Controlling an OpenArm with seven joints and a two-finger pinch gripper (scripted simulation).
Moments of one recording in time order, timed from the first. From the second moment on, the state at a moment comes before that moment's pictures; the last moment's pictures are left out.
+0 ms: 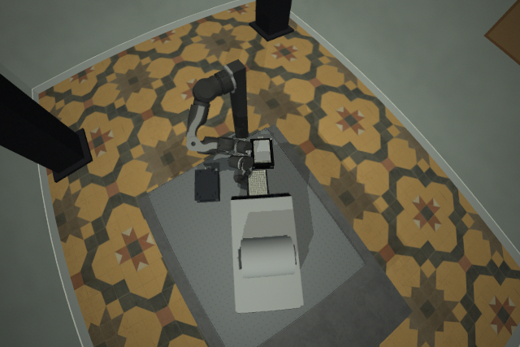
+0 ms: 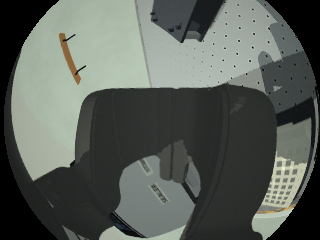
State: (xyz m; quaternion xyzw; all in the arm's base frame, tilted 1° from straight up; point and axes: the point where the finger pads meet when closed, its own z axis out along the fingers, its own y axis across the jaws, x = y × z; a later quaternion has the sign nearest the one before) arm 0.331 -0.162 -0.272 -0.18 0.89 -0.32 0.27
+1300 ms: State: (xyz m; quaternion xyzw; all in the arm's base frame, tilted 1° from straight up) arm 0.315 -0.115 -0.300 -0.16 0.94 -0.20 0.24
